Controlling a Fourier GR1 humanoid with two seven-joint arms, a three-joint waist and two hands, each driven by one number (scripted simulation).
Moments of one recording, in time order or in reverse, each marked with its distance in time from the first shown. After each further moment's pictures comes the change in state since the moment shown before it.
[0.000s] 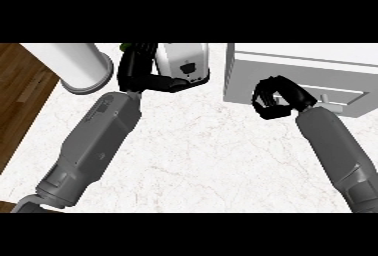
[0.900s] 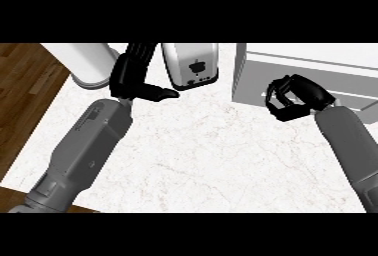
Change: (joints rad) left arm 0.078 0.040 -0.020 -0.074 0.011 -0.096 0.030; right arm 0.026 -0.062 -0.069 -0.028 -0.142 0.237 -0.008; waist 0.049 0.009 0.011
